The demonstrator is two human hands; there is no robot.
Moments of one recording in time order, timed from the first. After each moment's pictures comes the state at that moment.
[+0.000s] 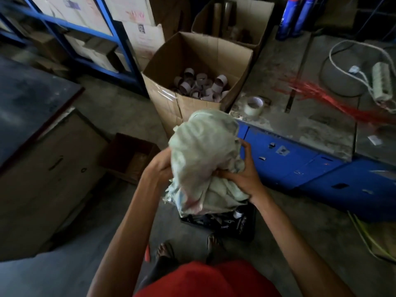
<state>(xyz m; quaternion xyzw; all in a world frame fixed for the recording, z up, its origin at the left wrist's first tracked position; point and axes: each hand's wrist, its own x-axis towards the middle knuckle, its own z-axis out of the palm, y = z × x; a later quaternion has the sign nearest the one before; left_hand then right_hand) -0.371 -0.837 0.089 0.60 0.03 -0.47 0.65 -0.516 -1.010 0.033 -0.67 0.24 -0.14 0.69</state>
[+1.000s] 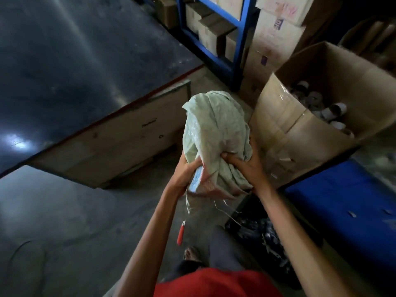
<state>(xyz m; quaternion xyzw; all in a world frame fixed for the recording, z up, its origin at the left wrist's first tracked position) -0.263 -0.530 0.027 0.66 0.06 -0.19 0.73 -0.278 -0.727 0.040 -0.74 0.09 -0.02 0.67</state>
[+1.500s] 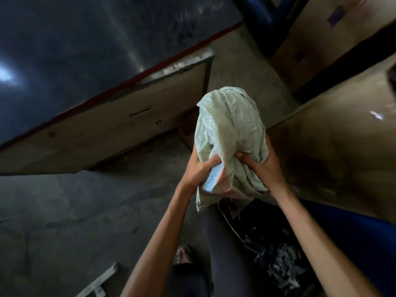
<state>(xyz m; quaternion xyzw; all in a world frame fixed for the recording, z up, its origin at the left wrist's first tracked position) 0.001 -0.532 -0.164 0.66 0.20 -0.25 0.68 0.006 -0.731 -0.148 -0.81 0.14 0.12 0.56</state>
